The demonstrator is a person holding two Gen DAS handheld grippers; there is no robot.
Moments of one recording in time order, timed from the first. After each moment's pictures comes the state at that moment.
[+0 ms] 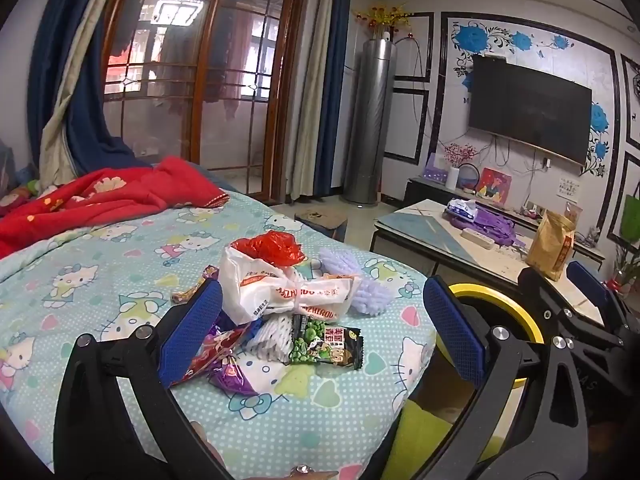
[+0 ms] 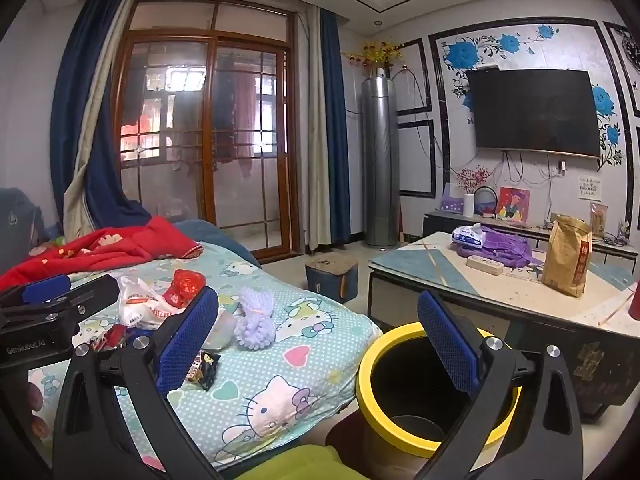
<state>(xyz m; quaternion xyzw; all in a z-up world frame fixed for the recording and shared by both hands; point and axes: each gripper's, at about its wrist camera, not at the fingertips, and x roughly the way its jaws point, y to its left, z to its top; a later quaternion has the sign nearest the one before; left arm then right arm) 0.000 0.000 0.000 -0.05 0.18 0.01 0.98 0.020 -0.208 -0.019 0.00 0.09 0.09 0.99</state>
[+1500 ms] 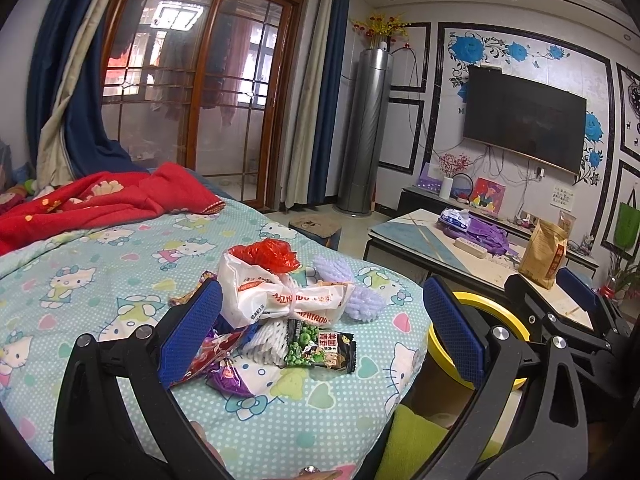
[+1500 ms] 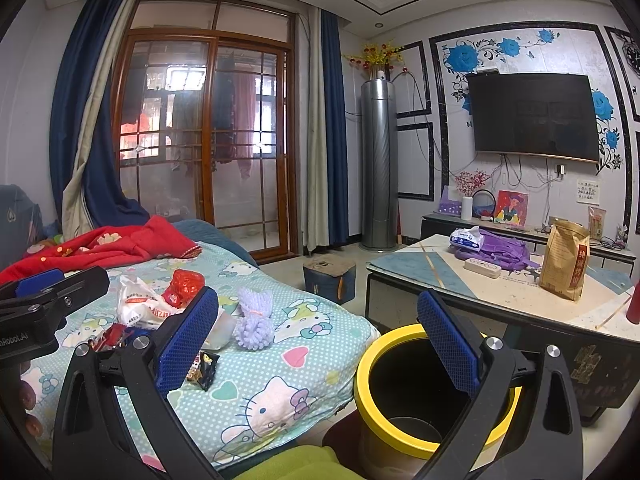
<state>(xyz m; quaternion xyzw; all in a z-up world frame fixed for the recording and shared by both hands) -0.009 0.004 0.010 -0.07 0.16 0.00 0.98 0.018 -0.209 -0.018 0.00 0.09 0.09 0.99</state>
